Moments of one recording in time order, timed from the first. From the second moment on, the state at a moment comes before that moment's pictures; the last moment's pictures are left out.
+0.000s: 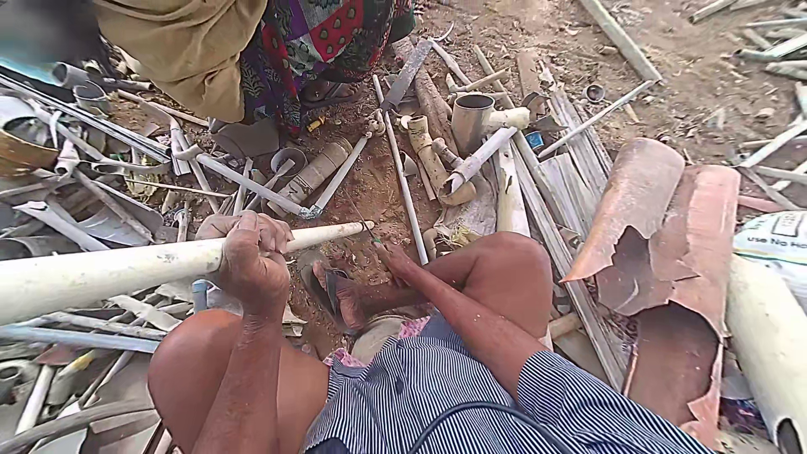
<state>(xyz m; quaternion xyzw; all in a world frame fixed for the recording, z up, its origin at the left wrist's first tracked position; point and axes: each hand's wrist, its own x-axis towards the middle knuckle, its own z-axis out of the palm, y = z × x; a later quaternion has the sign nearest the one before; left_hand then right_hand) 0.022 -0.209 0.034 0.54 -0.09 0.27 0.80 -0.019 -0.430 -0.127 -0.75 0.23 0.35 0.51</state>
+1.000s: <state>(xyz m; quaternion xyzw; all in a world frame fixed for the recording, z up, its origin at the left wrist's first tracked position) 0.019 -0.212 0.036 0.54 -0.10 0.25 0.80 0.000 -0.547 0.038 -0.49 0.27 0.04 0.83</state>
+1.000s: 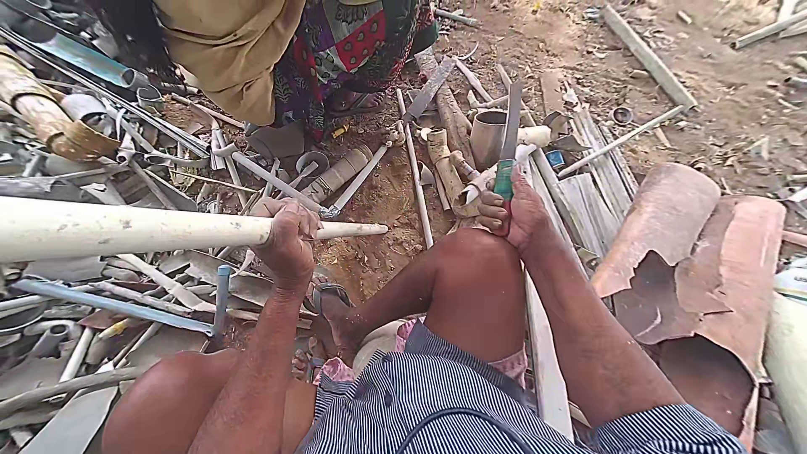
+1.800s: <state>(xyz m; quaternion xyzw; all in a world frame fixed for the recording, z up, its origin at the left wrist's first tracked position) 0.095 -0.169 0.027 0.46 -0.03 0.23 0.86 0.097 -0.479 -0.003 -0.94 0.01 0.17 0.29</state>
